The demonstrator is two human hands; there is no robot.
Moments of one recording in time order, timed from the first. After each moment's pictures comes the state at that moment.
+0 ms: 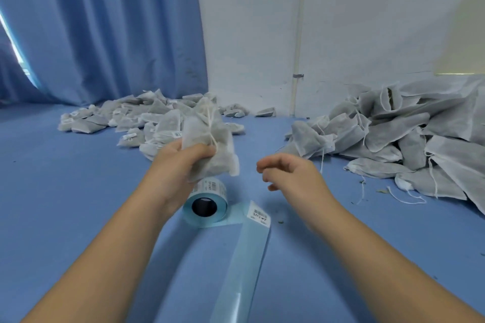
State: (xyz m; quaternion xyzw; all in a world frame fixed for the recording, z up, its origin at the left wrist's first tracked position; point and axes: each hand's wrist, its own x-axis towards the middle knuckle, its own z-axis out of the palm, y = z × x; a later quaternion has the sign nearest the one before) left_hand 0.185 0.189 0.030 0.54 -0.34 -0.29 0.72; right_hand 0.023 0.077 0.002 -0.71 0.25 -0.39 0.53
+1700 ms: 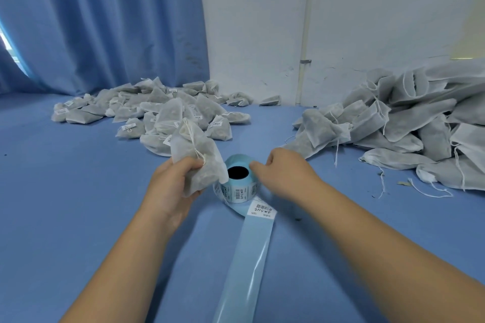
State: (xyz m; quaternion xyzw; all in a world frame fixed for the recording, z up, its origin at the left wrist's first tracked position) left_hand 0.230 0.179 -0.026 0.51 -0.24 -0.30 0.77; right_hand 0.087 0.049 -0.008 -0.85 0.44 -0.18 0.23
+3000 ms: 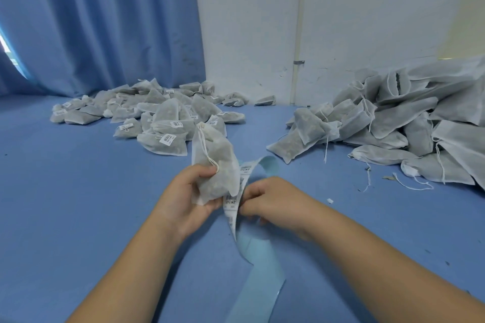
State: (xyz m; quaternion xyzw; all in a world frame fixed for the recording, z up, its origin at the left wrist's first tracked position) left_hand 0.191 0.184 -0.029 0.40 -0.25 -0.49 0.73; right_hand 0.045 0.097 -0.022 -0.81 0.29 -0.12 0.49
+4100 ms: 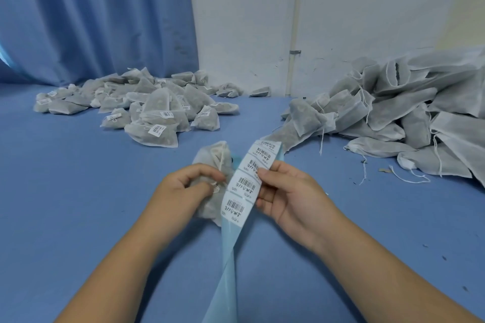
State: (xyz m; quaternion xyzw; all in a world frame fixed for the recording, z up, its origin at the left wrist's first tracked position) left_hand 0.180 0.197 -0.041 0.65 -0.38 -0.25 0.60; right_hand 0.028 0.092 -0.037 -0.47 0.17 -0.30 0.81
